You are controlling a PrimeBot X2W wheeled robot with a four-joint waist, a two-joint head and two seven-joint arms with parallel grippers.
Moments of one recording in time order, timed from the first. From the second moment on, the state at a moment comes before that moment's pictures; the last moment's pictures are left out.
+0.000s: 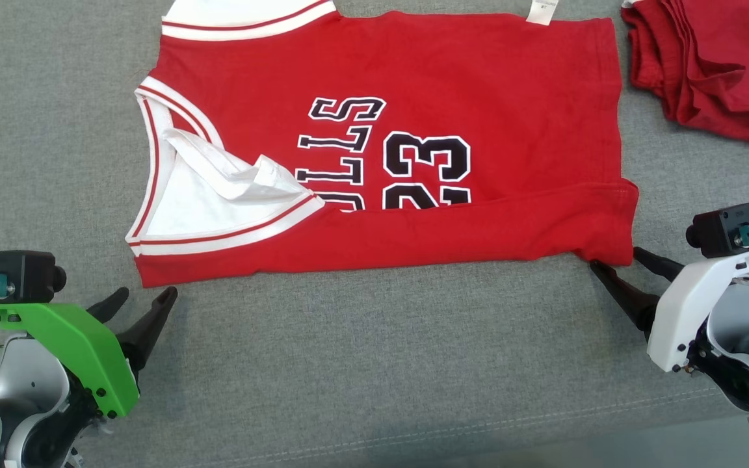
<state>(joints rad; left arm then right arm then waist) -0.08 0.40 -0.14 -0.24 -0.81 0.08 0.63 -0.14 -0.52 0.37 -0.03 0.67 -0.02 0.42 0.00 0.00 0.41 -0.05</state>
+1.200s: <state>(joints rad) -0.15 0.42 -0.17 -0.14 -0.78 0.08 0.65 -0.16 -0.52 0.38 -0.04 0.67 -0.02 0.43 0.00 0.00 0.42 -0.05</state>
